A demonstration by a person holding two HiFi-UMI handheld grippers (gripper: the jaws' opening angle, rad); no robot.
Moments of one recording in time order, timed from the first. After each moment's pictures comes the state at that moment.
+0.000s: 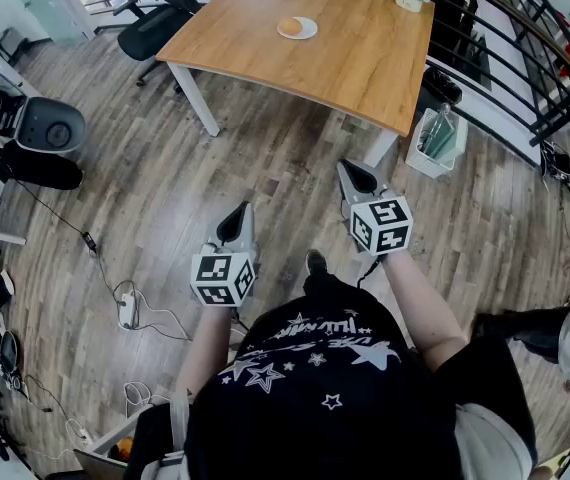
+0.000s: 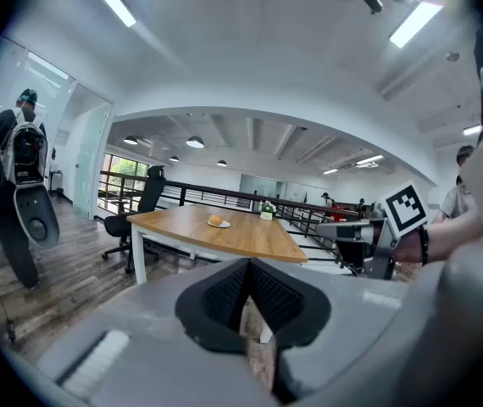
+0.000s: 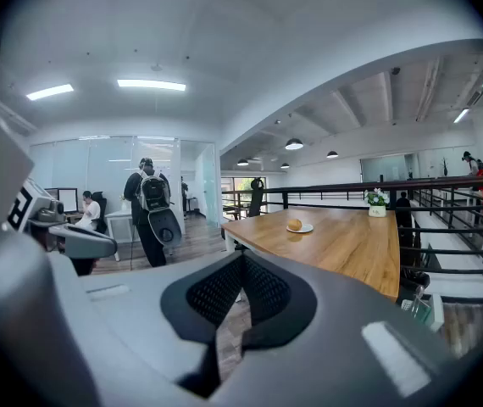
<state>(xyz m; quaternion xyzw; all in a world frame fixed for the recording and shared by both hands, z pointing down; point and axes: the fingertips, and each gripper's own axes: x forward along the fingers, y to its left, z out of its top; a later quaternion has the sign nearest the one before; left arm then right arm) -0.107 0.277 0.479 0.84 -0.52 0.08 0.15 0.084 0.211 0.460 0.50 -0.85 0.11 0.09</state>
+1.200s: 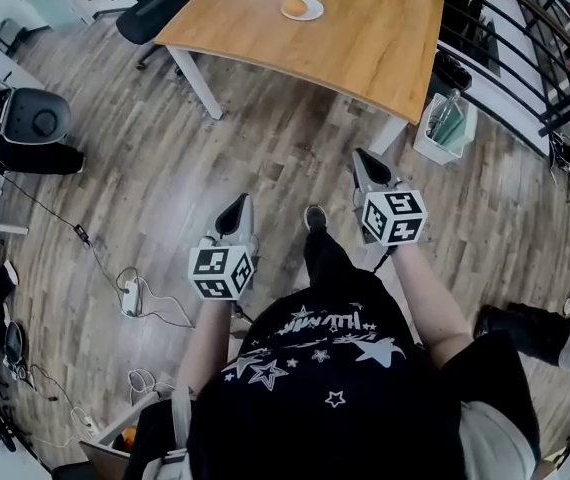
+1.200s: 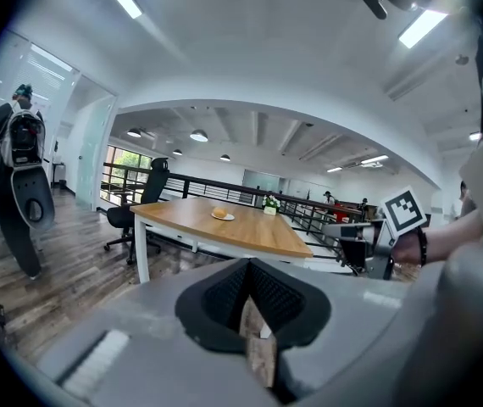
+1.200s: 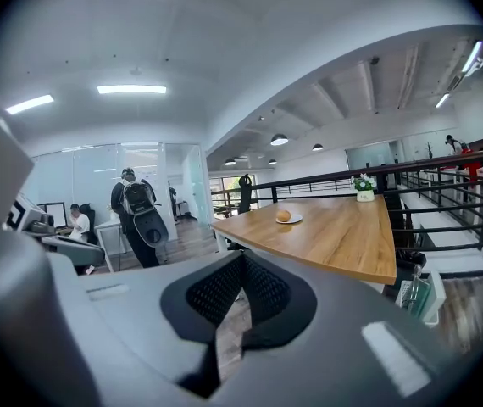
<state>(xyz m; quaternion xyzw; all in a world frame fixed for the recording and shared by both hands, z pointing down) -0.116 0.264 0.502 0.83 -0.53 0.08 0.17 0.107 0.191 0.486 0.53 -0.83 0.14 0.07</state>
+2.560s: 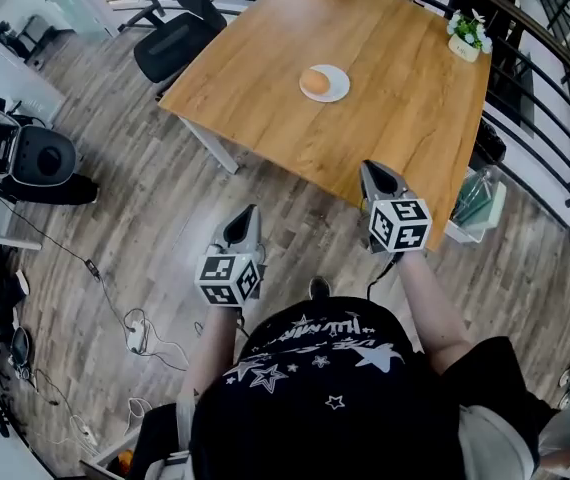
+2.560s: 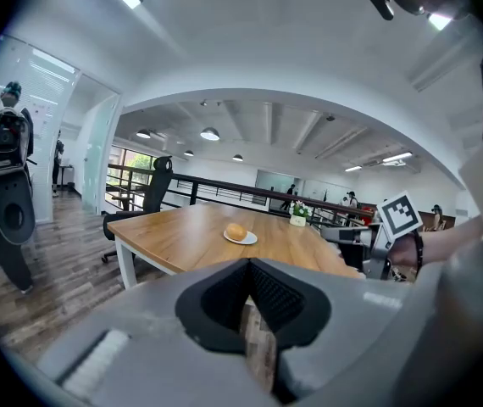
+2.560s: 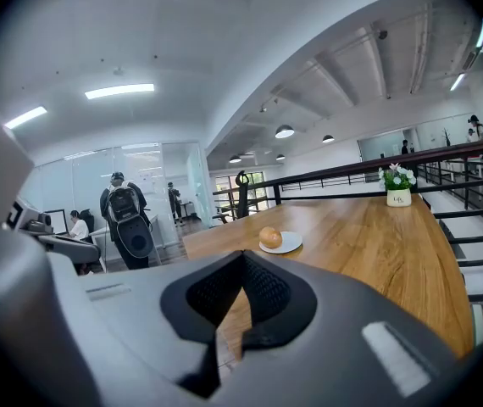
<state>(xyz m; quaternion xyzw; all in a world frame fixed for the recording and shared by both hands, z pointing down) -0.089 -0.034 0.495 0.80 -0.56 0.08 0.18 0.133 -0.132 0.493 0.49 -0.85 0.16 0.07</state>
